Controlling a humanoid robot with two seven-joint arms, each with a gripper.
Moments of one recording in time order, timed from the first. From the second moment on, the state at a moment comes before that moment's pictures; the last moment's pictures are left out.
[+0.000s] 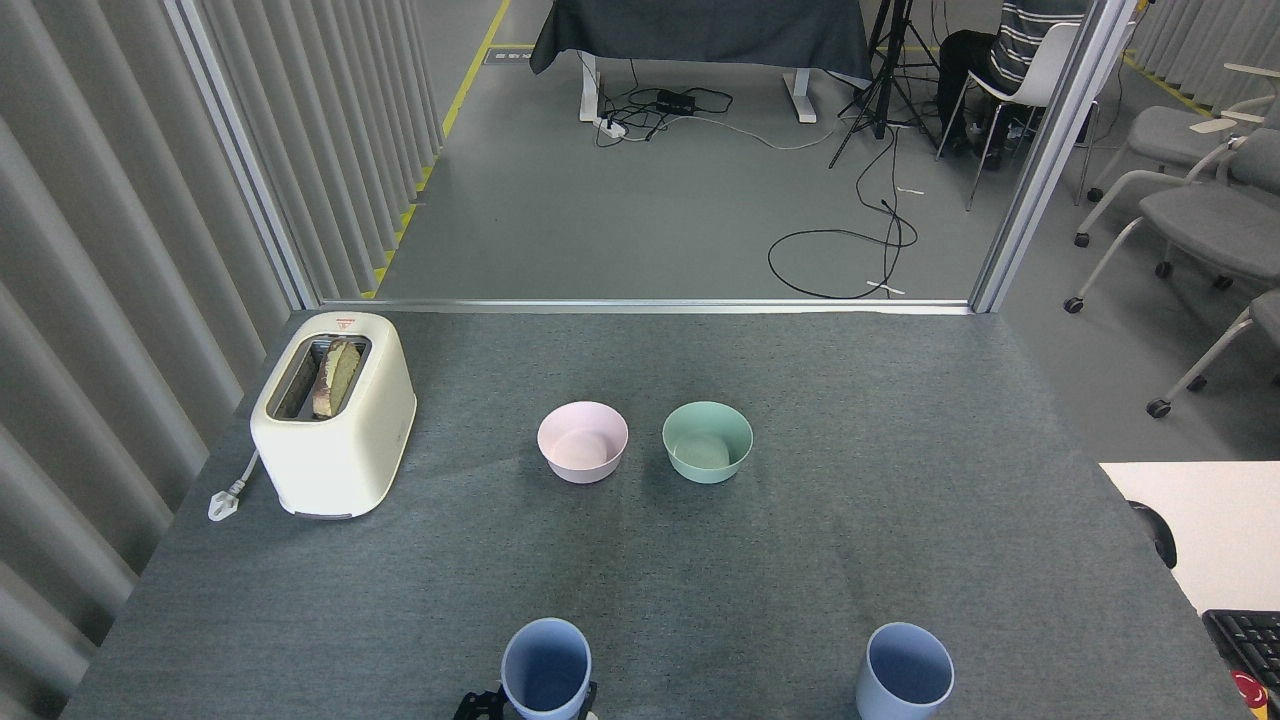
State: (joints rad) left arm 0.16 -0.02 -0.39 -1.32 -1.62 0.09 0.48; right arm 0.62 0.01 -0.09 -1.60 1.57 -0.21 -0.51
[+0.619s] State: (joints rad) left arm 0.00 -0.10 -0.43 -1.09 -1.65 0.10 0.48; right arm 0.62 0.01 -0.09 -1.58 1.57 -0.21 -0.52
